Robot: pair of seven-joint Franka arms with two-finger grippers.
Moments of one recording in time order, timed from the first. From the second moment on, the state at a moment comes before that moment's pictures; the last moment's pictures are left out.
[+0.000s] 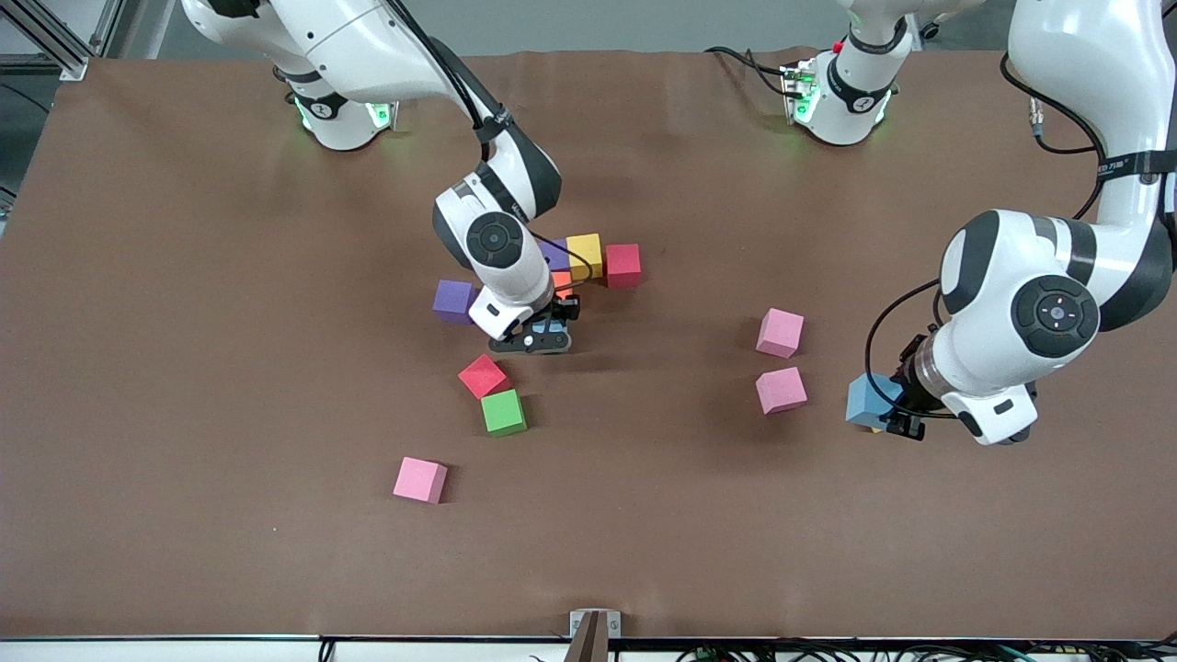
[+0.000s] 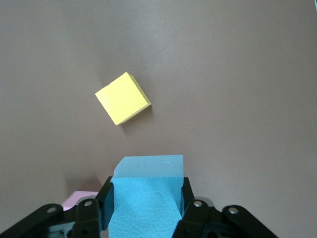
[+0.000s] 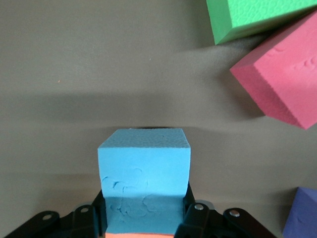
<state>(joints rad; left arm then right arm) 0.01 0.46 -0.25 -1.56 0.18 2.00 -1.56 0.69 0.59 0.03 -1.76 0.13 2.36 0.59</state>
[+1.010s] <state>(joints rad) -0.14 0.55 -0.26 -1.55 0.18 2.11 -1.93 0.70 0.60 0.02 -1.77 0.09 2.36 0.63</state>
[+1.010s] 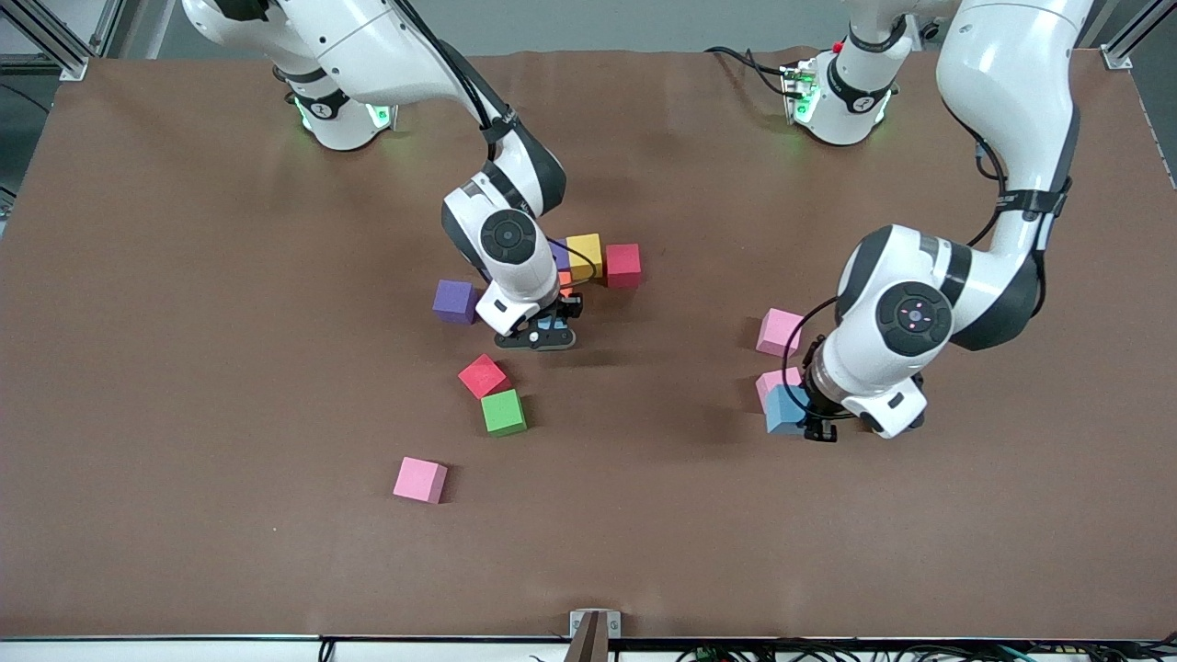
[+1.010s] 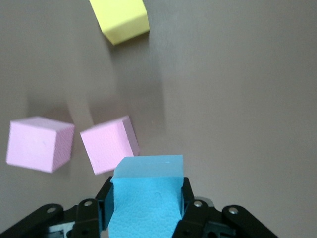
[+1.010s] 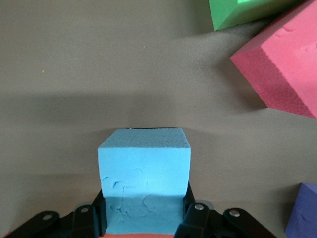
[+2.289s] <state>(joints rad) -0.27 0.64 -0.26 -1.52 0.18 2.20 -2.14 0.72 0.61 0.02 -1.78 0.09 2.36 0.63</state>
